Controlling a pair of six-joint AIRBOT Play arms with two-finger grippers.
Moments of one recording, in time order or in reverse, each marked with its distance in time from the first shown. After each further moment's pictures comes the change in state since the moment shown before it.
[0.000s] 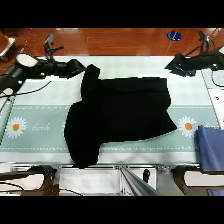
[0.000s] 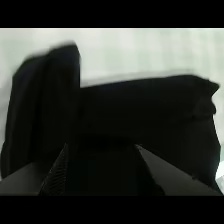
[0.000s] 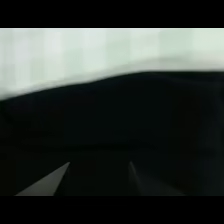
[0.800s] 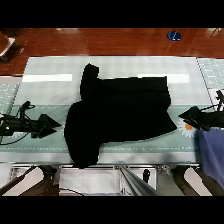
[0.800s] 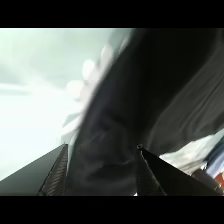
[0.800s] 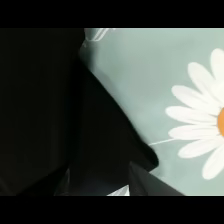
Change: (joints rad) left arm 0.548 0.347 -0.748 0.174 -0.393 0.034; right arm -0.361 0.575 -0.873 0.019 -0.014 -0.137
